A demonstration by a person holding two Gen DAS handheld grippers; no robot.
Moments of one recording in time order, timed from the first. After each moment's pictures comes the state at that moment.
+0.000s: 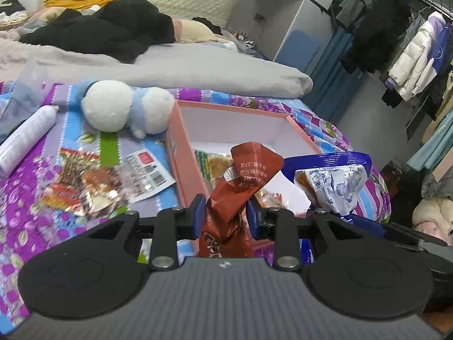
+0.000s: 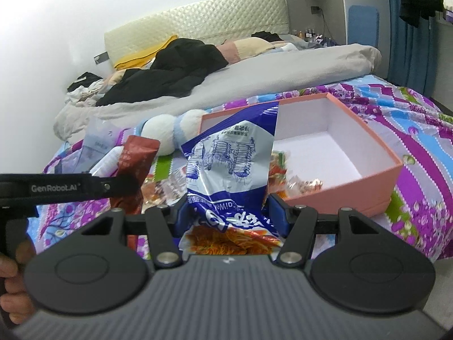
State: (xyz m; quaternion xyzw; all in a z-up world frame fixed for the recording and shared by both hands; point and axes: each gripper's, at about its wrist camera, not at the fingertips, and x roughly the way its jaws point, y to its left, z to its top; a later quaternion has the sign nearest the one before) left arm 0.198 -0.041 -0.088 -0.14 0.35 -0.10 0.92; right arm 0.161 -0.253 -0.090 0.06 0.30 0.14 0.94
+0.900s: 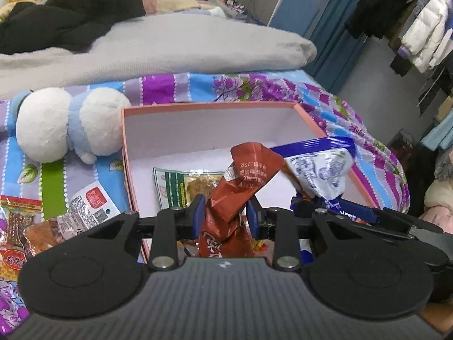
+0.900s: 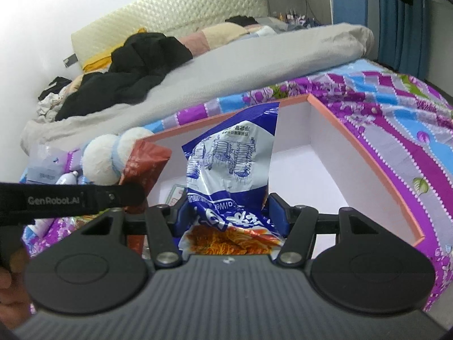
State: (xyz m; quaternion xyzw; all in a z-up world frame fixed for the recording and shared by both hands) left arm 0.386 -0.103 -0.132 -0.10 0.42 -0.12 0.89; right arm 0.316 -0.291 -0.123 0.08 0.34 0.11 0.93
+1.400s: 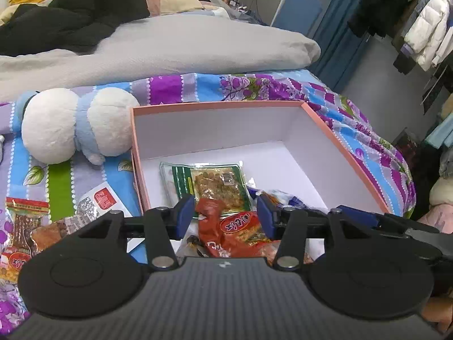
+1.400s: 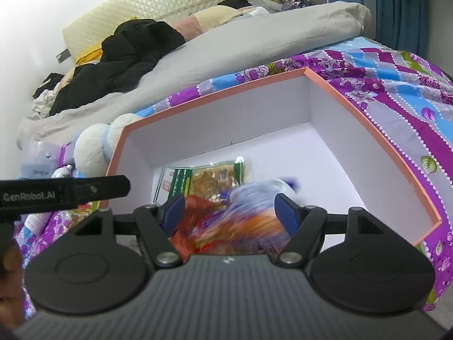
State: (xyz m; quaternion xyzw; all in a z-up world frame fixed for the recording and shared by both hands) left arm 0.383 -0.091 -0.135 -0.09 0.42 -0.12 0.90; right arm 0.323 -0.293 -0.140 0.09 0.37 0.11 0.92
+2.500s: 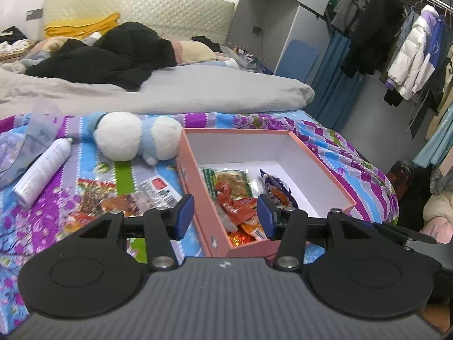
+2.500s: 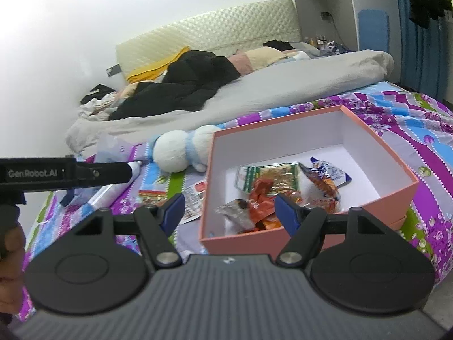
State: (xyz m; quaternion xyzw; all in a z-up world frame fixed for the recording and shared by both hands) left arm 0.162 -0.027 -0.046 -0.10 0.32 -0.09 0.94; right arm 0.166 -0.253 -0.080 0.08 0.28 0.18 0.94
